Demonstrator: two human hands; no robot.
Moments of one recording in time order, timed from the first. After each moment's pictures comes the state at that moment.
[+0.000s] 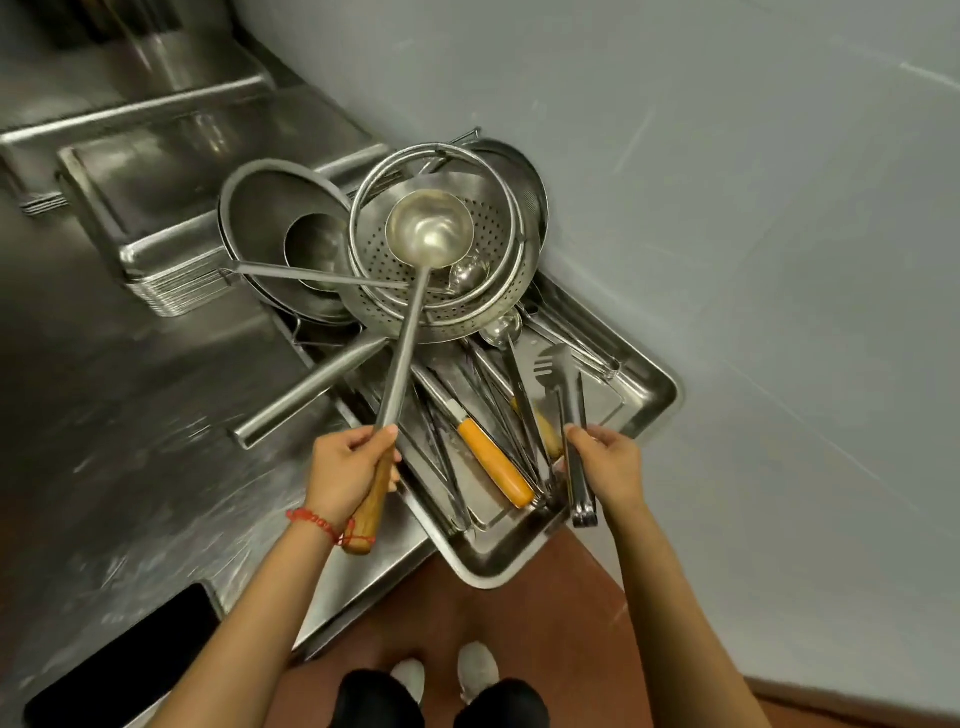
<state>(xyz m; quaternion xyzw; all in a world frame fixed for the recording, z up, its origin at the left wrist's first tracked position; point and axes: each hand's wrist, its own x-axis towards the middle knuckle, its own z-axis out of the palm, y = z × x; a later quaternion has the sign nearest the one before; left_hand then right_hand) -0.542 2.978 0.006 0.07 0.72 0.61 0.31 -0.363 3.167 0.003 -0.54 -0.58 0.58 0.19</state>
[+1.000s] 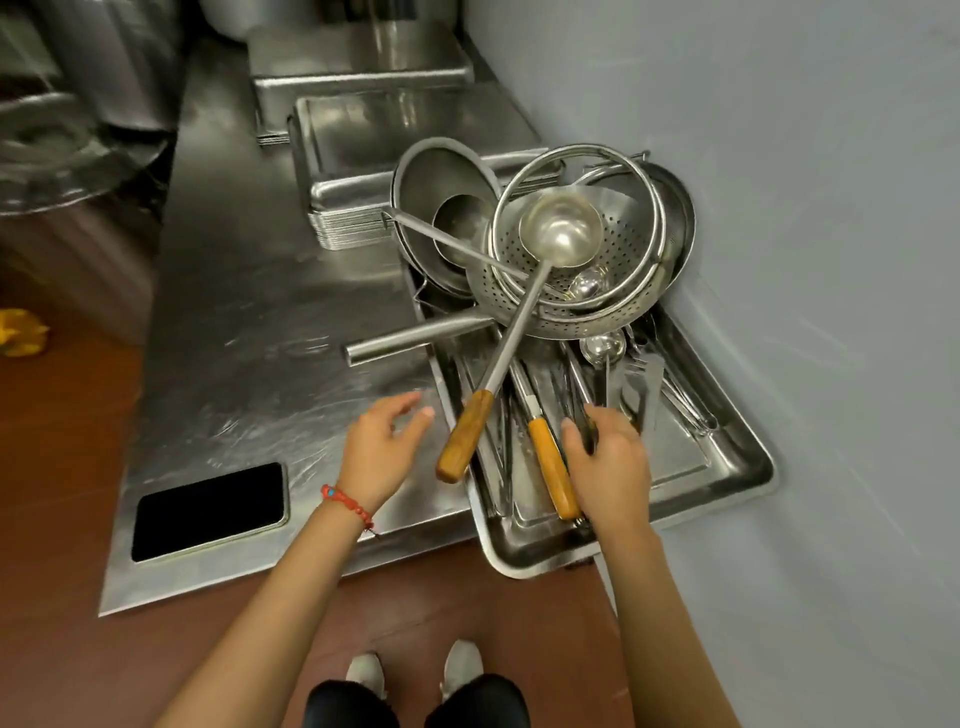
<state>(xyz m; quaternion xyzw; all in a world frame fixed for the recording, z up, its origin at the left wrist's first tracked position) -0.501 2.946 0.028 0.09 0.85 0.51 0.09 -0.400 3.140 0.025 -0.31 -0.89 0.30 0.16</state>
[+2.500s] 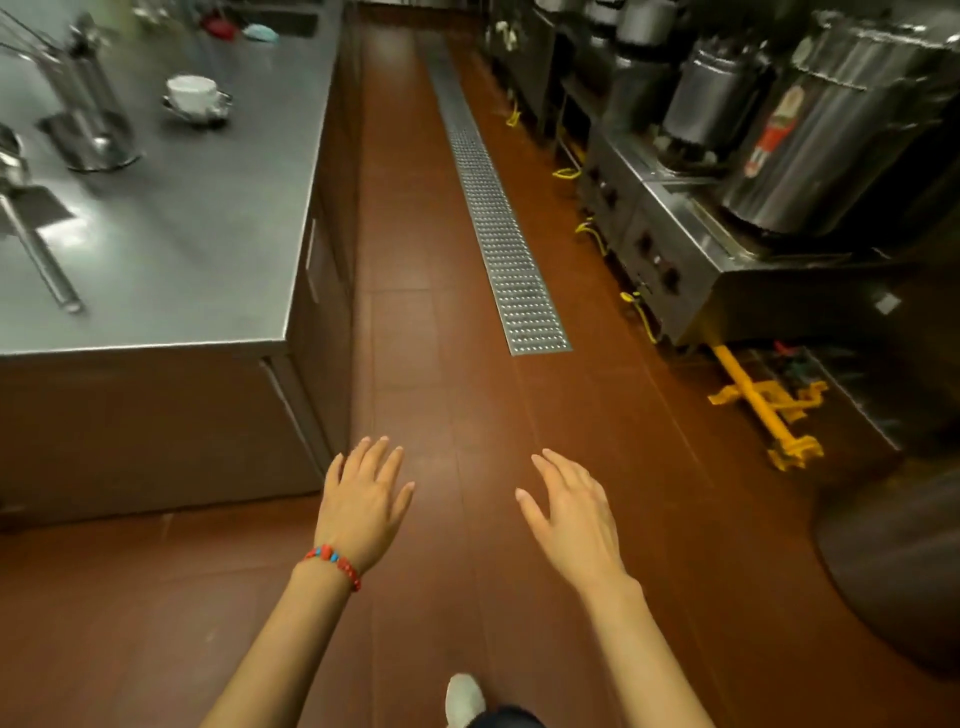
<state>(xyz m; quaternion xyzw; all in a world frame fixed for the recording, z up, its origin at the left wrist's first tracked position) -0.263 2.099 -0.008 -0.55 0.82 0.10 -0.10 -0.485 2.174 0.007 0.62 -0.77 0.12 -0.12</state>
